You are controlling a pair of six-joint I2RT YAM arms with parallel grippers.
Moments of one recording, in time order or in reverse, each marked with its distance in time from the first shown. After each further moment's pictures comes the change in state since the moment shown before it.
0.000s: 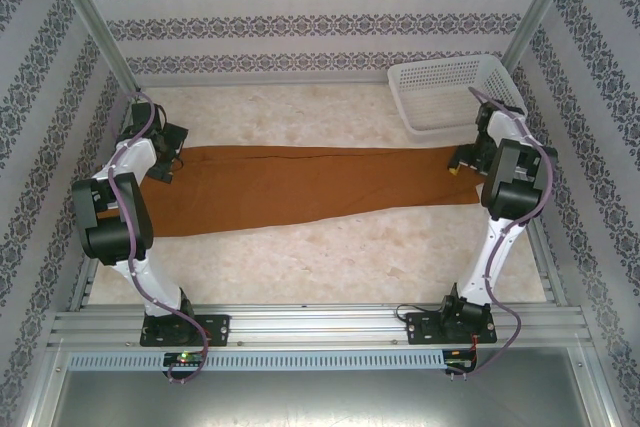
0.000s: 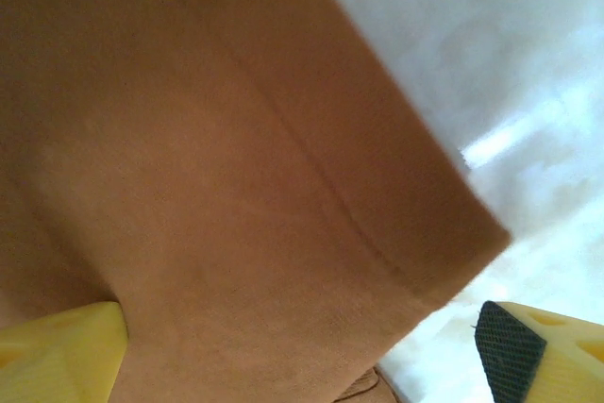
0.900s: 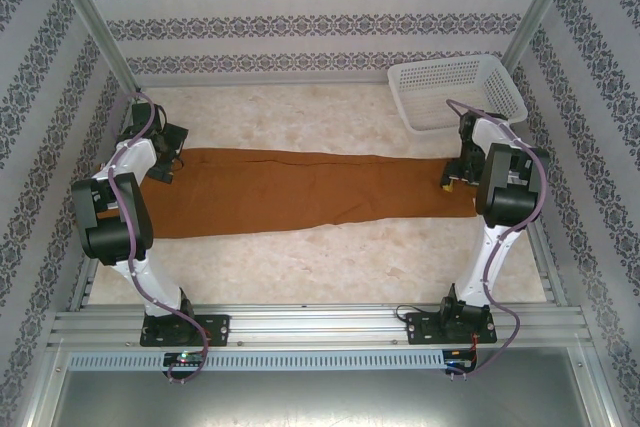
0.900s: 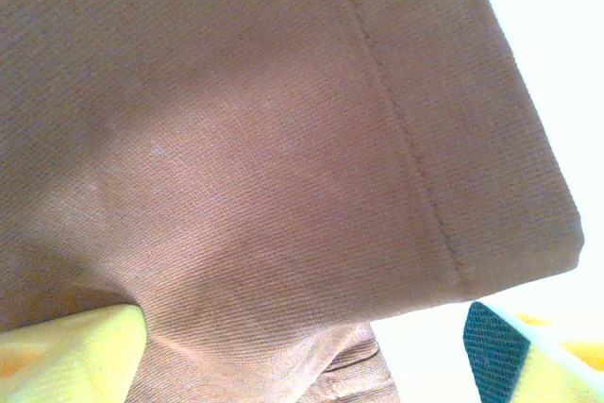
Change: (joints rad) left arm 0.000 -0.001 -0.002 0.001 0.004 -0.007; right arm 0.086 -0.092 -0.150 -0.043 0.108 -0.050
